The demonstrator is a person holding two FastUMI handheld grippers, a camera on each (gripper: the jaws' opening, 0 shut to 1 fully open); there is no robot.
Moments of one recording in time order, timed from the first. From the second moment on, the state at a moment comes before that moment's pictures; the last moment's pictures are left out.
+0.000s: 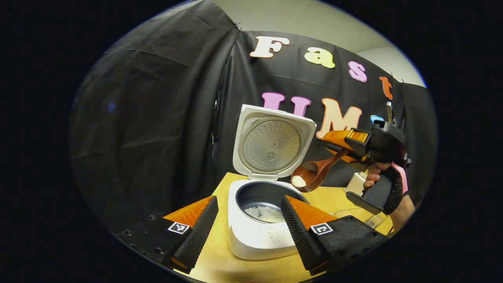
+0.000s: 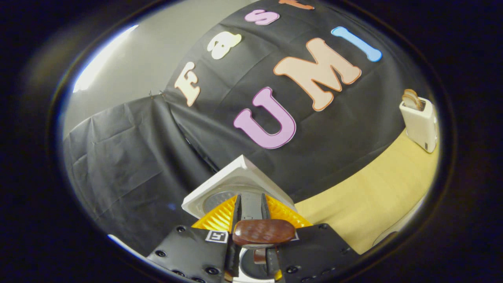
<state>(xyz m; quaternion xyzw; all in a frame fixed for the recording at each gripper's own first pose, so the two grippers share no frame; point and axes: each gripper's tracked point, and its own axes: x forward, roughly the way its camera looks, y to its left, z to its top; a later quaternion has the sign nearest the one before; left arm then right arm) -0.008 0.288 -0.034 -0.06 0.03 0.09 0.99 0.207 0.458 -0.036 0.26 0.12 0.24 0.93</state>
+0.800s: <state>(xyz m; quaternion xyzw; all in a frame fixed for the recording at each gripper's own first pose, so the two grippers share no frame) -0.019 0.304 -0.045 -0.08 0.03 0.13 0.99 0.162 0.542 -0.065 -0.18 -0.01 0.31 0.93</state>
